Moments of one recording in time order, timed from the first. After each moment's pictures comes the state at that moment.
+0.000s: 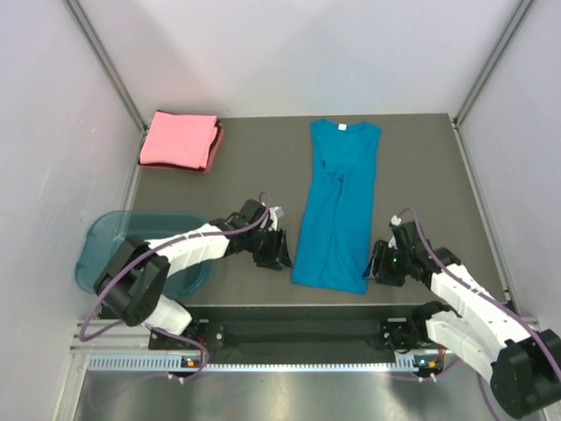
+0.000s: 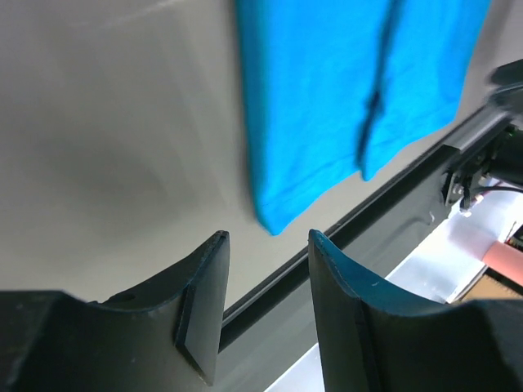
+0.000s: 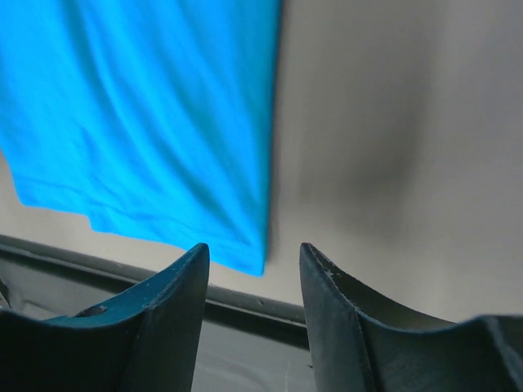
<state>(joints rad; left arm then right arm) -0.65 1.47 0.74 -0.29 0.46 -0.63 0.35 0.88 0.46 -0.66 -0.19 0.60</state>
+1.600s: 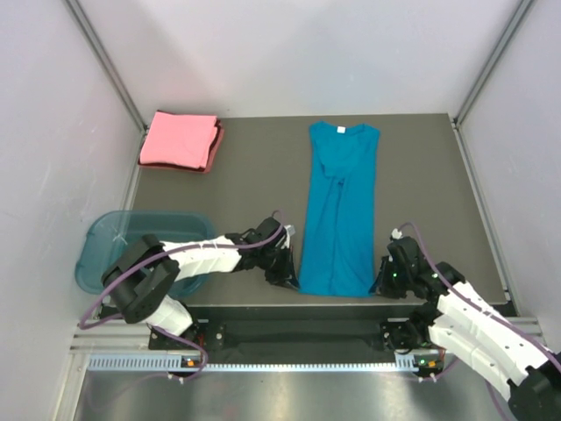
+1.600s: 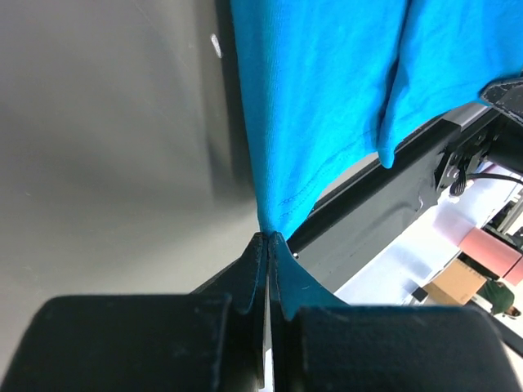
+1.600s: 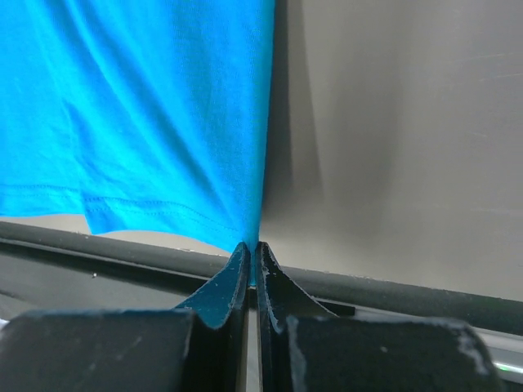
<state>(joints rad) -0.85 1.51 0.69 -0.18 0.42 -0.87 0.52 0.67 0.36 -0.77 -0.09 0.75</state>
